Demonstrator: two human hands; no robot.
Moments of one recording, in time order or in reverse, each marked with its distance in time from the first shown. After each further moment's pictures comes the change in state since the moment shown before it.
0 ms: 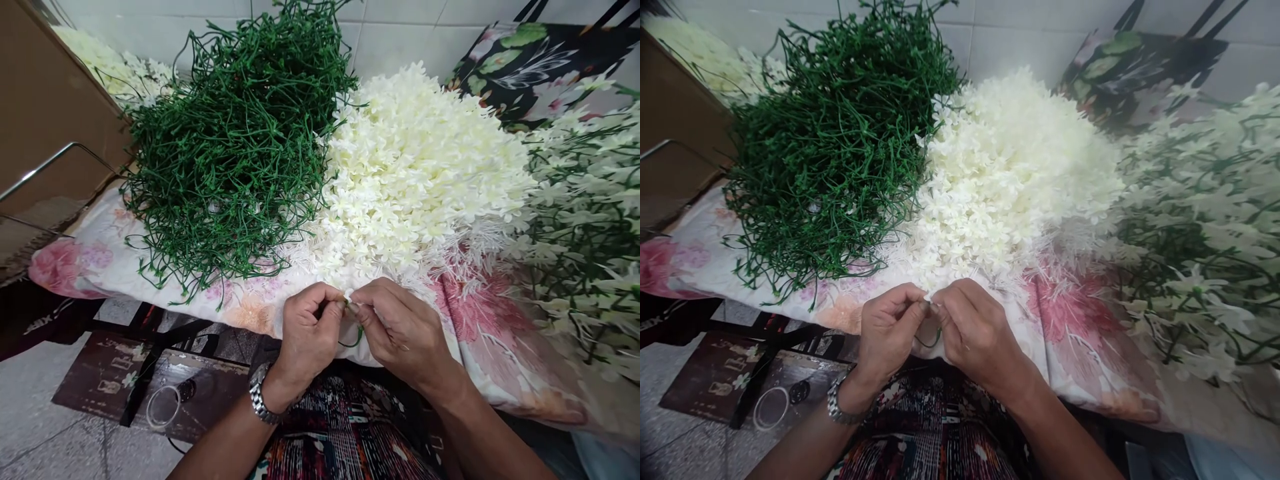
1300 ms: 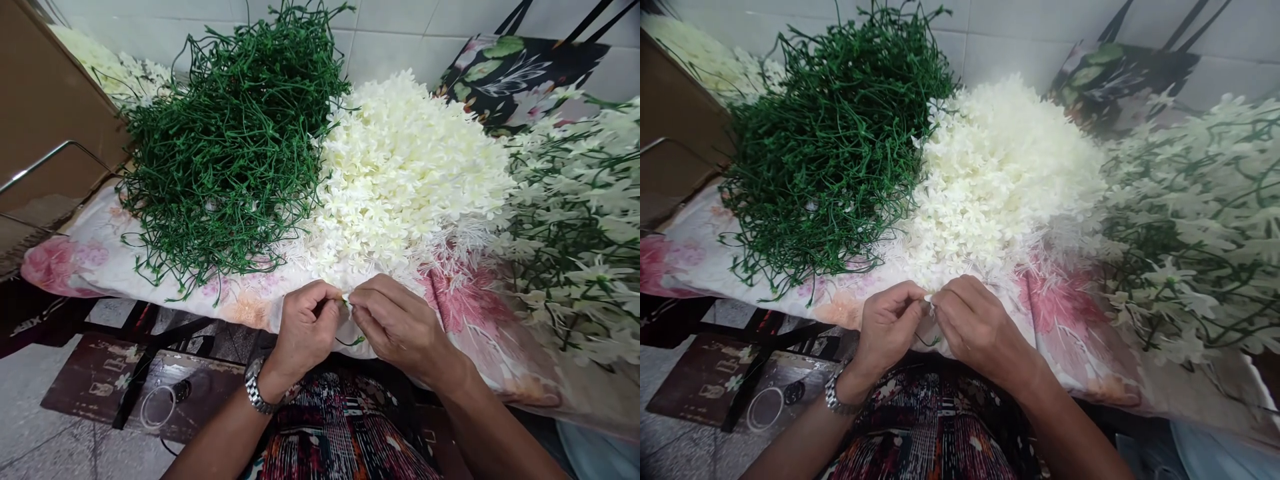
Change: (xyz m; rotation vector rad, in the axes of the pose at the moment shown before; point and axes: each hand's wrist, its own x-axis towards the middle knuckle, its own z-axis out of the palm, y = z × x) left_hand -0.001 -0.002 -0.003 0.124 -0.098 0.137; right_hand -0.003 0.004 -0.010 -0.092 -0.082 -0.154
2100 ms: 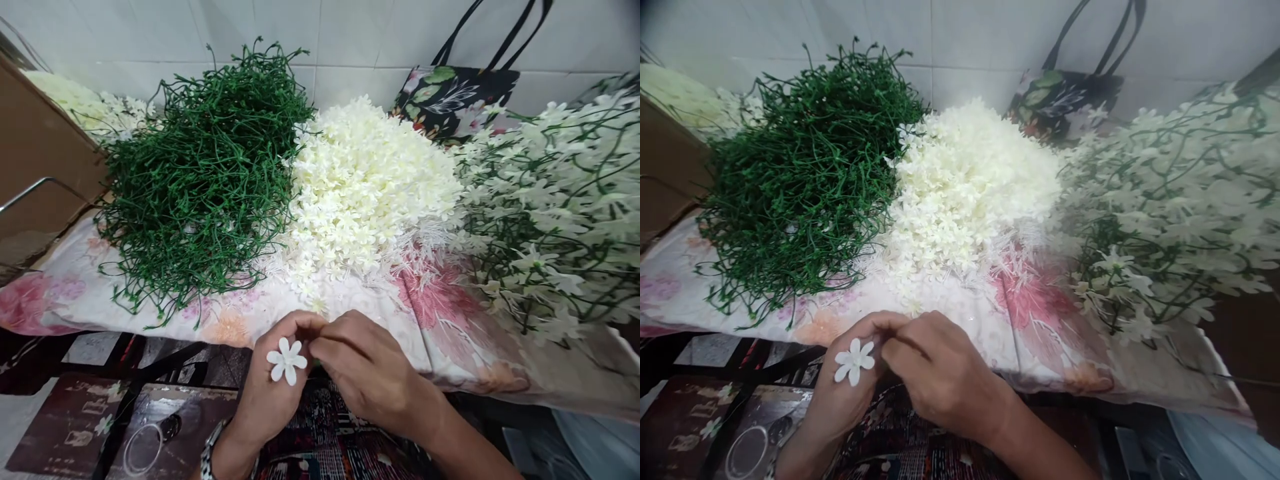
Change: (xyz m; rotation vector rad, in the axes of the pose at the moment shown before) left_hand -0.030 0.006 -0.012 -0.395 -0.133 -0.193; right_hand -0.006 -0.035 -0.005 0.156 0.100 -0.024
